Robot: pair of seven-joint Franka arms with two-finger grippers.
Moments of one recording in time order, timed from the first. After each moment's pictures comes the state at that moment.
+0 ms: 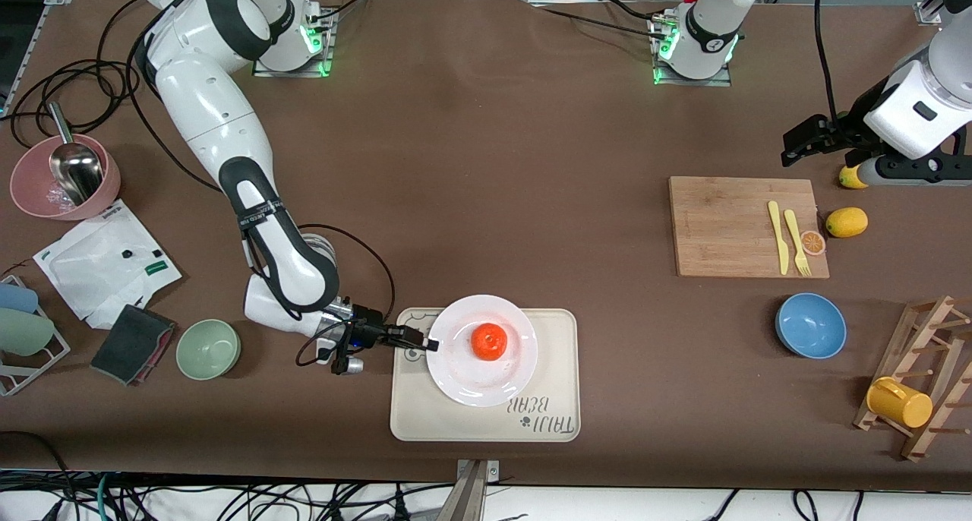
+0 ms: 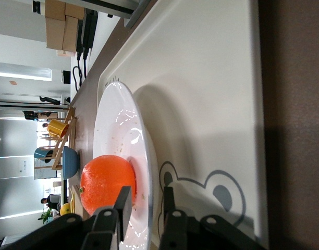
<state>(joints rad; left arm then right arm) -0.06 0.00 -0.01 -1.63 -0.04 1.55 -0.10 0.13 1.17 0.32 -1.14 1.16 2.43 -0.56</state>
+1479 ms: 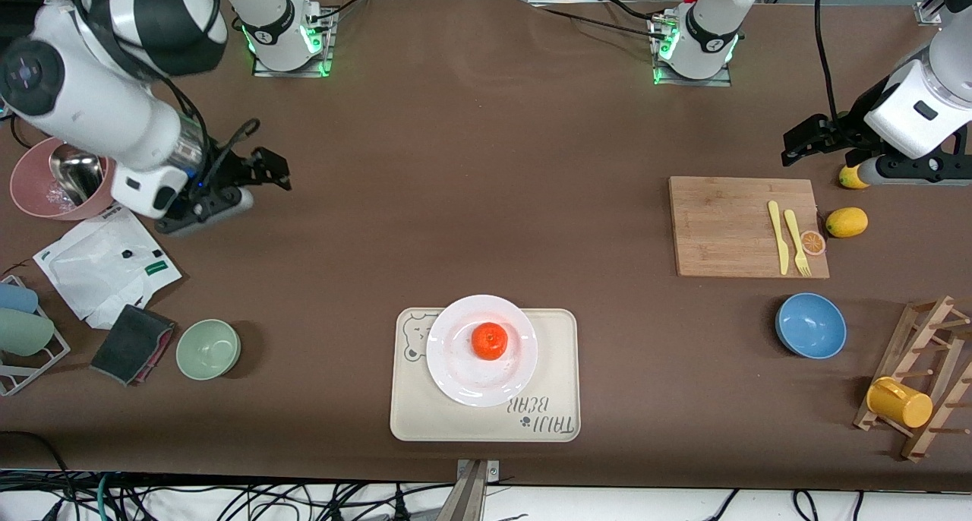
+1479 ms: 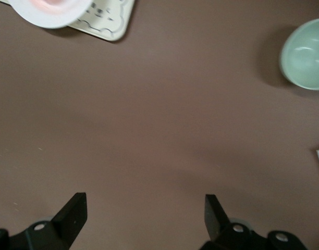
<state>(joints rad) -0.06 0.00 -0.01 -1.63 -0.04 1.54 -0.10 0.12 0.06 0.10 -1.79 0.08 1.77 -0.15</state>
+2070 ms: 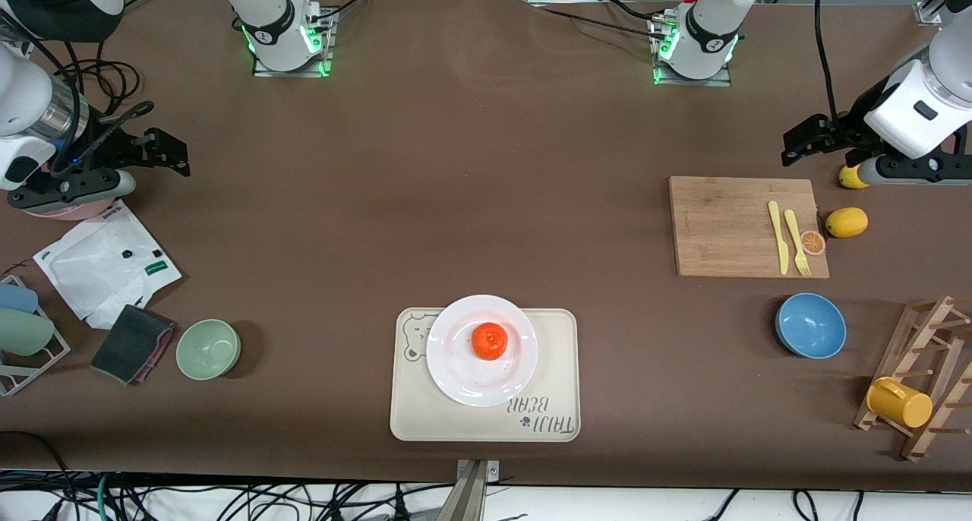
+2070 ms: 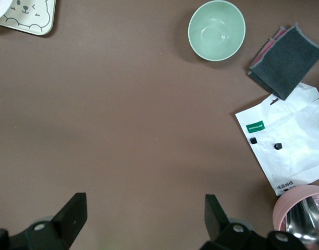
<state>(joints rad) -0.06 0.00 -0.01 -1.63 -0.04 1.54 -0.10 0.12 0.03 -0.06 -1.71 0.00 1.67 -0.18</state>
